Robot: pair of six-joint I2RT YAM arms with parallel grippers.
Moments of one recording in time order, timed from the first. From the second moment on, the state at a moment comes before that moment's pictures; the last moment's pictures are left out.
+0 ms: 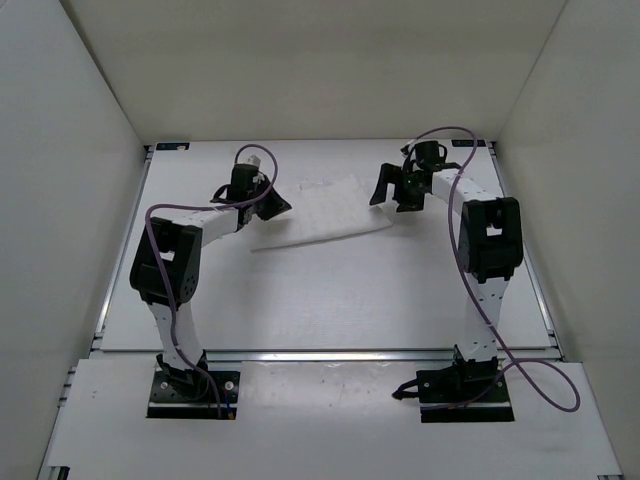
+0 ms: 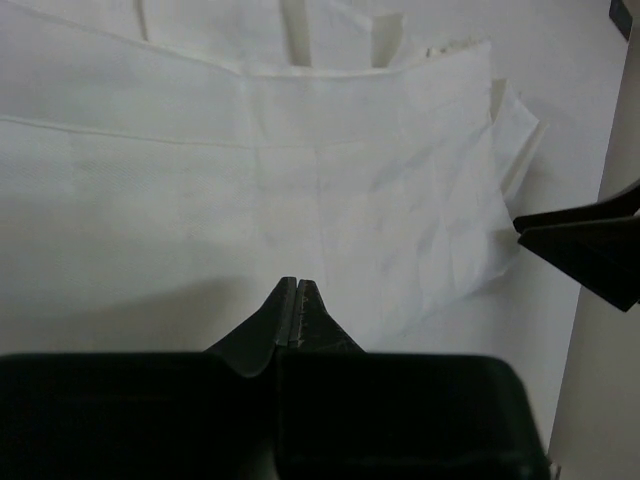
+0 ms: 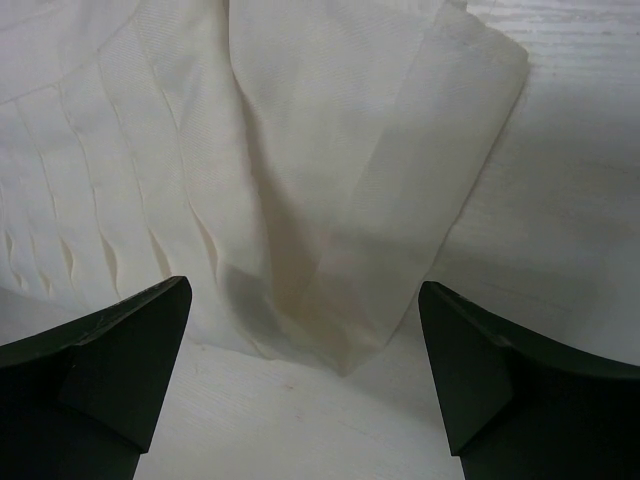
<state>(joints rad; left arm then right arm) -0.29 1.89 1.19 0.06 0.22 -0.75 0.12 2.12 1.61 -0.46 -0.42 0.26</state>
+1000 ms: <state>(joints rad) -0.27 2.02 1.29 -0.17 0.13 -0.77 0.22 2.27 1.83 -0.67 -0.25 0.23</state>
